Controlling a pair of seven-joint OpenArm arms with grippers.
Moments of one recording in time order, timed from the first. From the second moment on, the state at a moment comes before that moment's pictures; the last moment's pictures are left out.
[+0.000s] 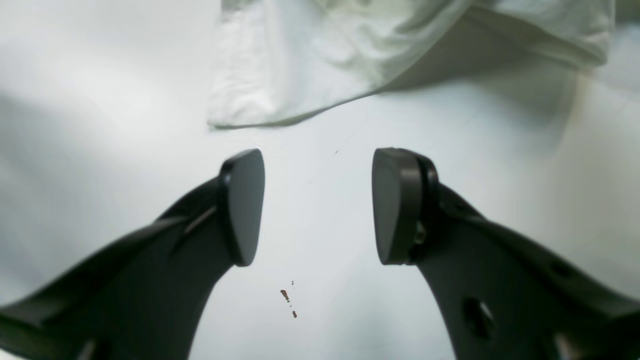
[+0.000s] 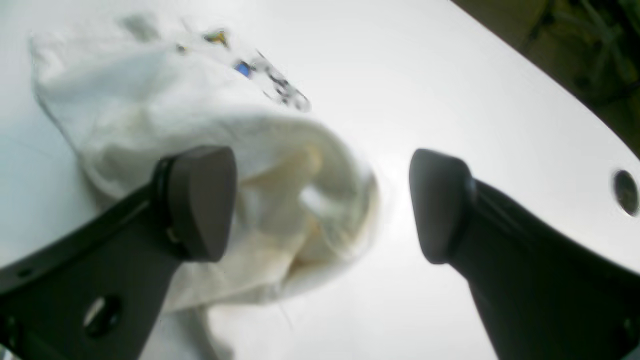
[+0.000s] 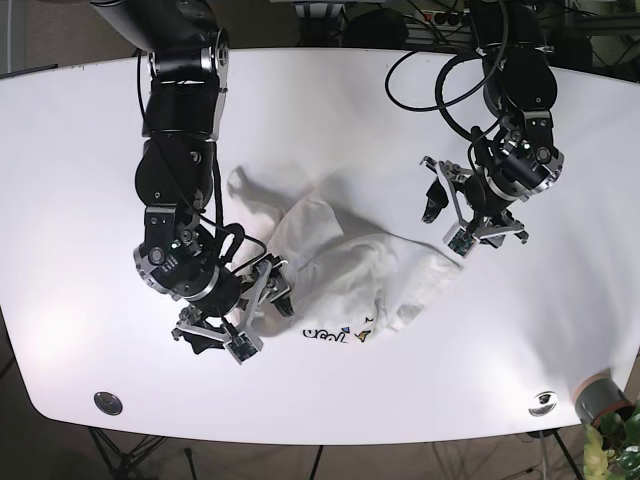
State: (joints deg) left arm 1.8 -8.1 -9.6 107.2 -8.8 -40.1 54.4; right arm 21.3 -2.3 3.2 94.3 0.8 35.2 -53.7
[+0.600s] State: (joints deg) left arm 3.7 -8.0 -9.5 107.2 -8.9 -40.1 54.3; right arm 24.9 1.6 4.5 80.8 3.4 35.0 -47.1
